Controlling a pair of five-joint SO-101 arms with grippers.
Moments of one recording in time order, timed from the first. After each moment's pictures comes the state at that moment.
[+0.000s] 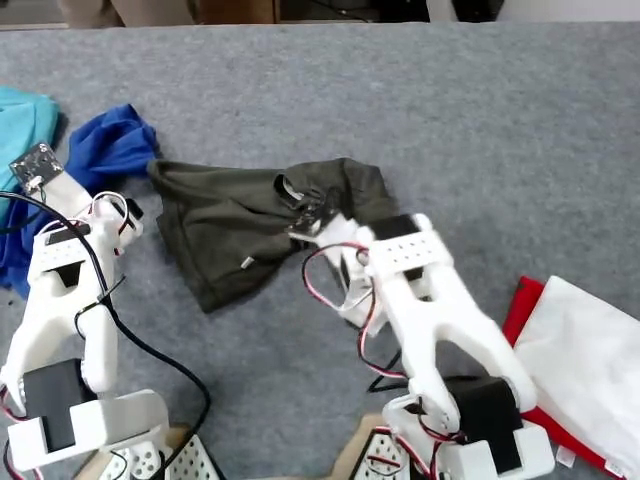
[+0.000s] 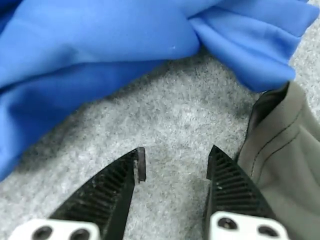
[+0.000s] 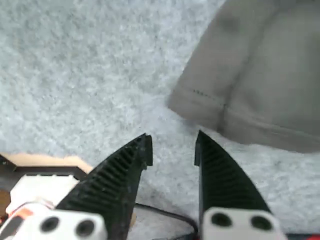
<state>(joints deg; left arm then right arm) -21.6 -9.4 46.1 26.7 11.3 -19.7 -13.3 46.3 72.8 30.5</state>
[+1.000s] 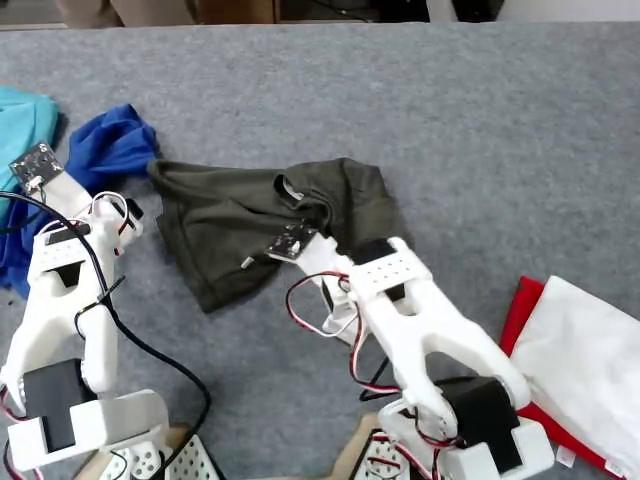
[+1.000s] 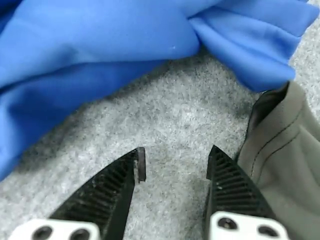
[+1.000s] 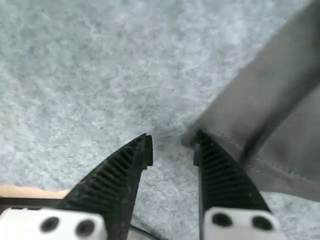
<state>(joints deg) -21.6 -9.4 46.1 26.7 11.3 -23.5 -11.8 53.6 60.7 29.1</state>
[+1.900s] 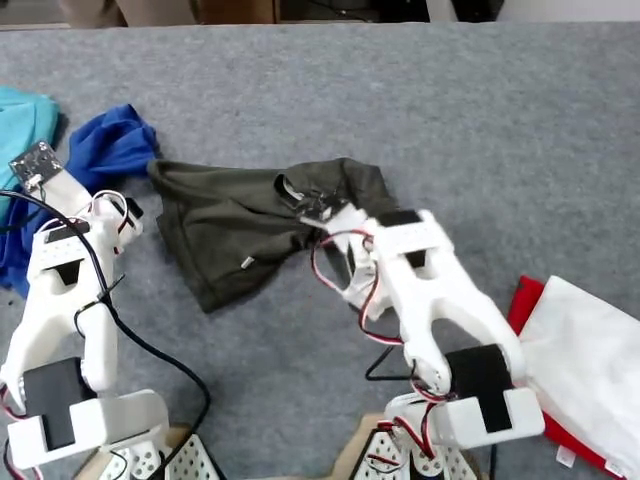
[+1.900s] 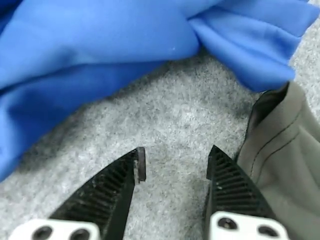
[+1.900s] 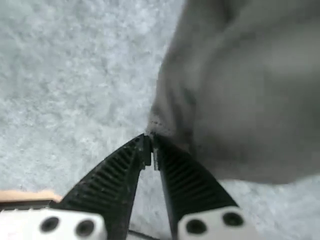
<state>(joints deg) -21.6 -9.1 45.1 27.6 11.3 -14.2 -3.7 41.7 65.7 30.7</state>
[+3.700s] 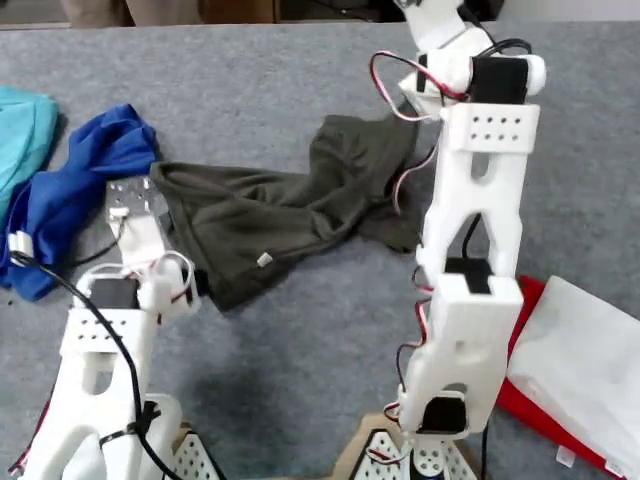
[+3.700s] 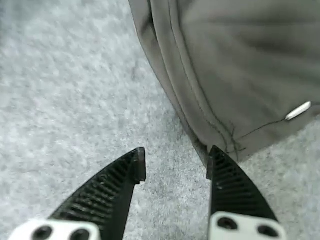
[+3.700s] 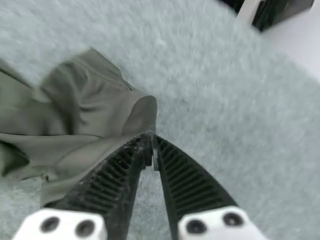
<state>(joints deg) -3.3 -47.3 64.9 56.0 0.8 -0.6 33.4 -65.7 93.3 29.5</state>
